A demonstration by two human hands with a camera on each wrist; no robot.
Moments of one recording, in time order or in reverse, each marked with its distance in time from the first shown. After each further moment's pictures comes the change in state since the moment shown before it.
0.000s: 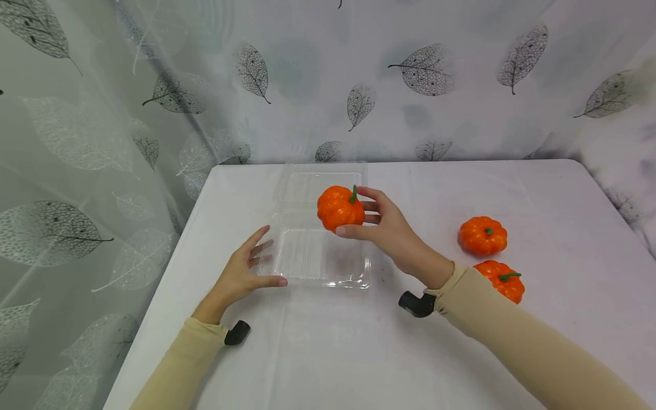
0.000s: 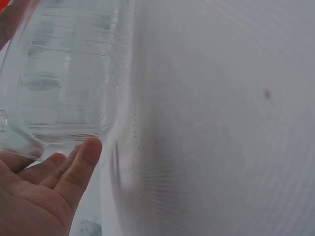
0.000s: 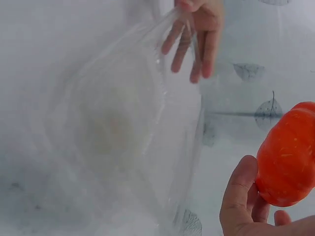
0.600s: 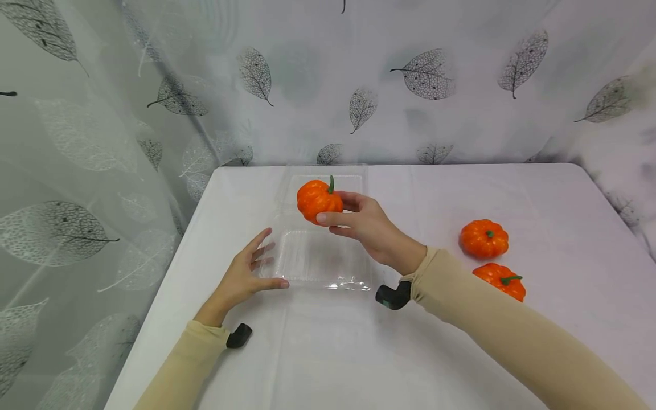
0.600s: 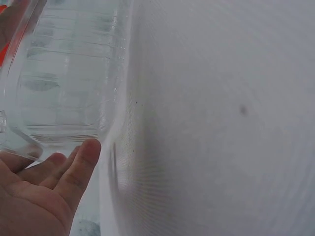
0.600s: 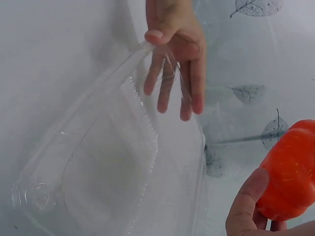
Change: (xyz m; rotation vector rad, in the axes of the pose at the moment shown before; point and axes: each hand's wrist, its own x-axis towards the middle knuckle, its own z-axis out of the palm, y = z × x) left_hand -0.004 0.003 0.001 0.001 -0.005 -0.039; right_hand 0.024 -0.020 0.031 0.276 -0.067 0.070
